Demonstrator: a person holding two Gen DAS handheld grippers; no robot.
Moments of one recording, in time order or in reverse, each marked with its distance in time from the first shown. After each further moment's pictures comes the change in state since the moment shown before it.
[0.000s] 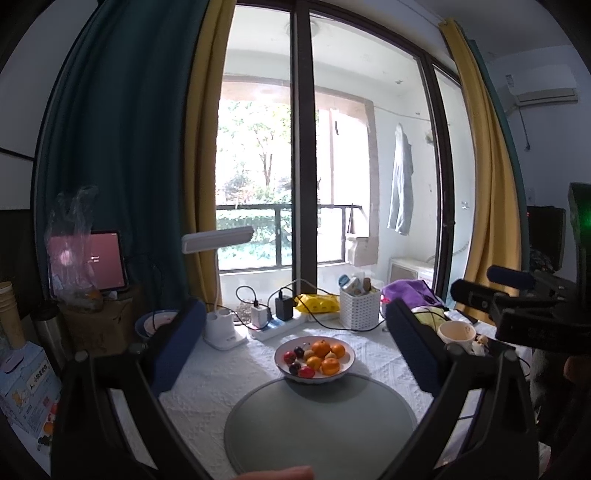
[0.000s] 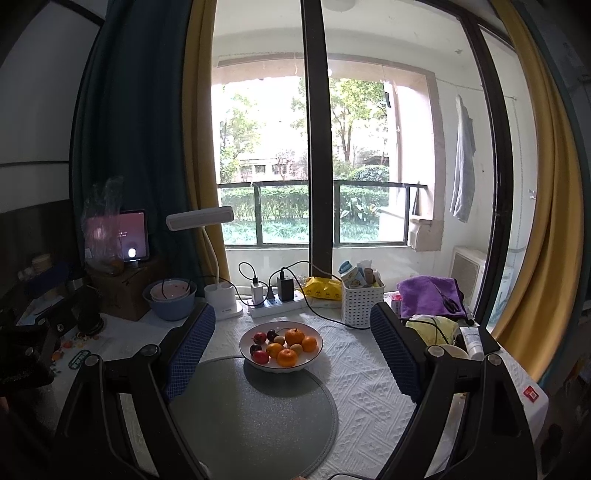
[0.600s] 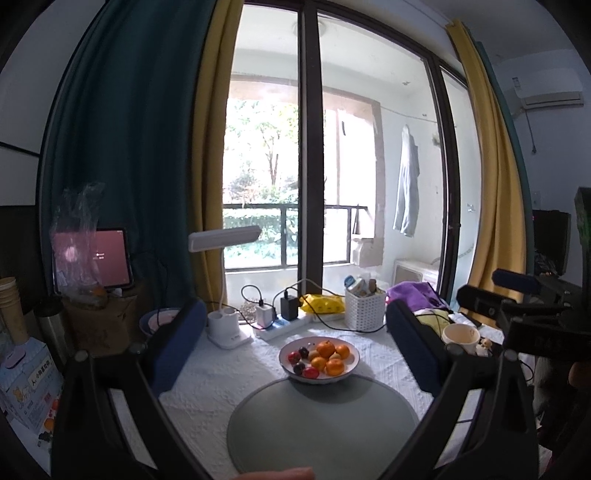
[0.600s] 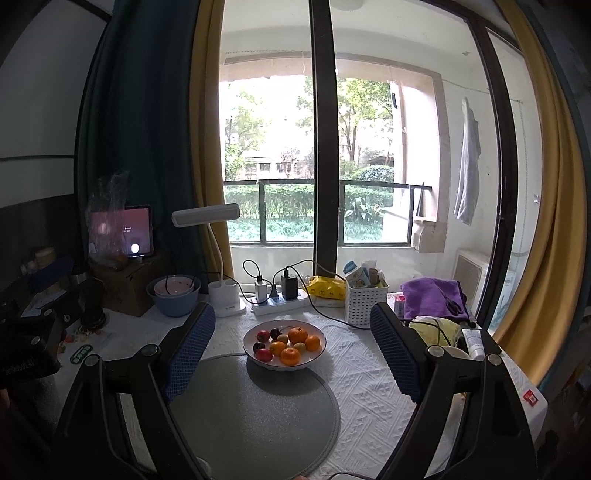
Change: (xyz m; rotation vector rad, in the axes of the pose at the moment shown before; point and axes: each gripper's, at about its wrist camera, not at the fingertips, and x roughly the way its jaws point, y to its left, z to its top) left arm -0.001 0.003 -0.001 -0.017 0.000 0.024; right arm 0.000 0.004 0.002 -0.020 0.004 0.011
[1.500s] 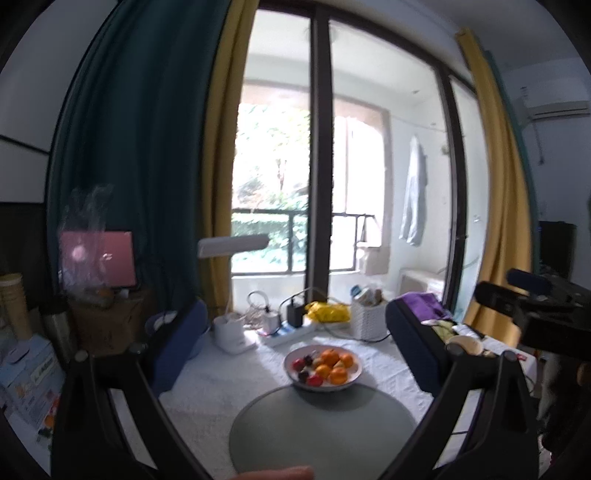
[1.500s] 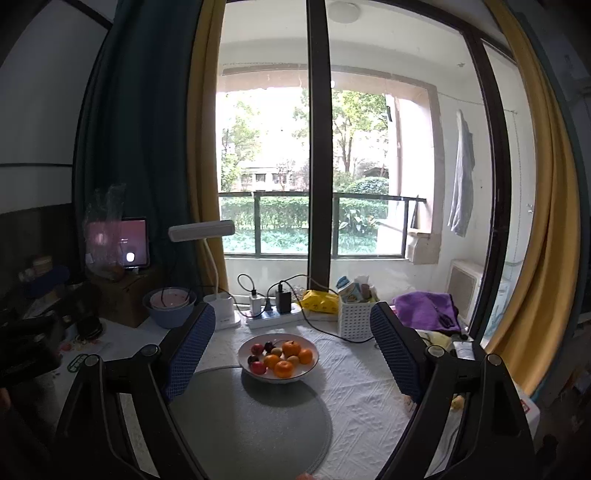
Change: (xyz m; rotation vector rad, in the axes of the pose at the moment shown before) left arm 0.003 0.010 0.002 -0.032 -0.020 0.040; right arm -0.005 -0.001 0.005 -0.009 -0.041 -0.012
